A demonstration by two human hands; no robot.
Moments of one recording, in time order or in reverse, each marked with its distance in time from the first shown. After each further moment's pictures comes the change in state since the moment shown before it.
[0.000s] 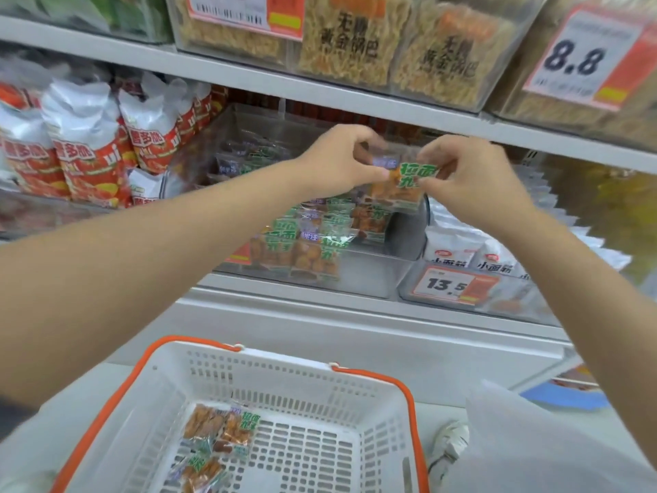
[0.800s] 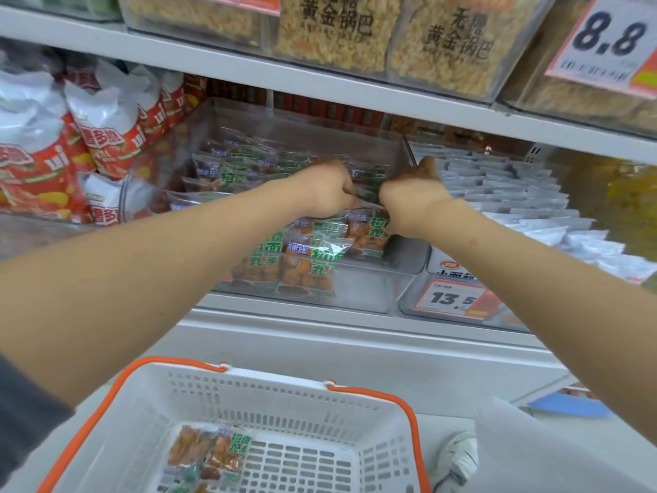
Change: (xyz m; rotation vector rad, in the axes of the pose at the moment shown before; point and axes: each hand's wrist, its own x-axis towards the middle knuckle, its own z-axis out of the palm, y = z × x) left_hand 0.035 -0.048 0.024 0.404 -0.246 -0.111; right_hand 0.046 0.007 0.076 -0.836 -0.528 -0.078
